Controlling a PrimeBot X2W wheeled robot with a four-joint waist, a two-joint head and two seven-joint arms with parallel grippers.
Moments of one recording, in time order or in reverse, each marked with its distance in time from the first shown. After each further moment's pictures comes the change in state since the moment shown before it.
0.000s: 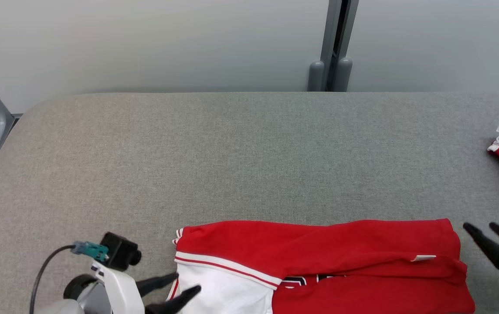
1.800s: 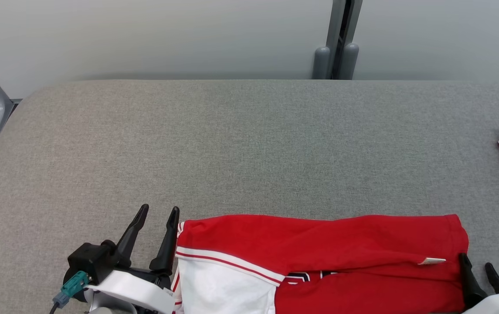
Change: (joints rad) left arm 0.416 -0.651 1.033 0.233 0.891 -0.034 -0.404; right arm 0.430 0.597 -1.057 0.193 -0.709 0.000 -0.148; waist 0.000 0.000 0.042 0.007
